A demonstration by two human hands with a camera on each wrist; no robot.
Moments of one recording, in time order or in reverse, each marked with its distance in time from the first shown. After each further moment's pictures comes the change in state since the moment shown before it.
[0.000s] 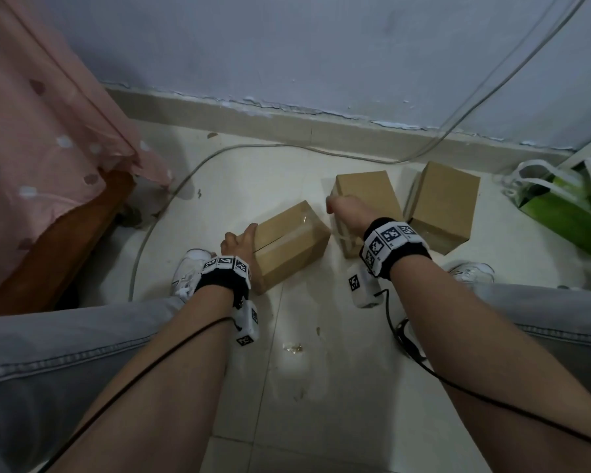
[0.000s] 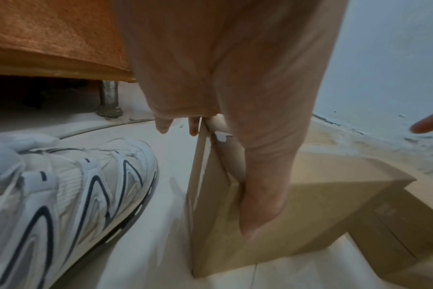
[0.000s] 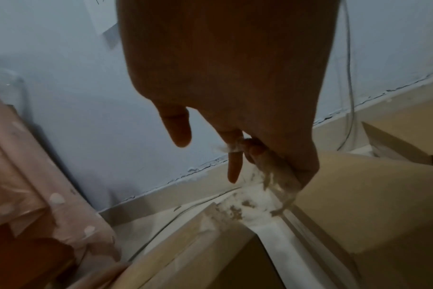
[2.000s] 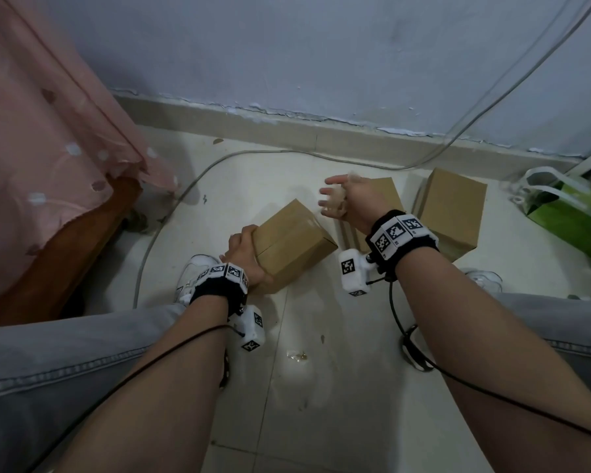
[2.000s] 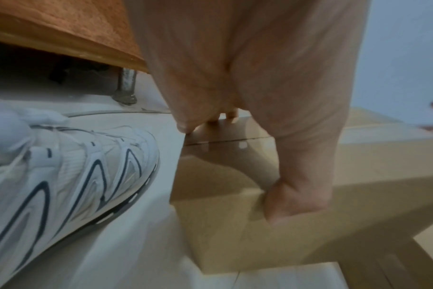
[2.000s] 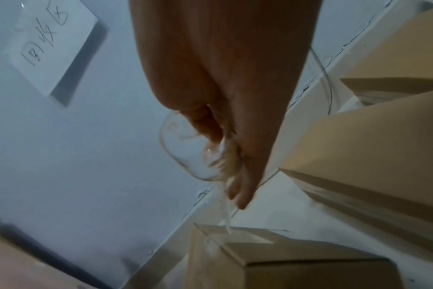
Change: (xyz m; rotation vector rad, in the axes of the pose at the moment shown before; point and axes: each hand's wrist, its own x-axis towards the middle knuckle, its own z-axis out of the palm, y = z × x) left_hand 0.008 -0.005 -0.009 -0.341 0.032 0.046; right_hand 0.002 -0.023 -0.010 0.893 -0.059 -0.095
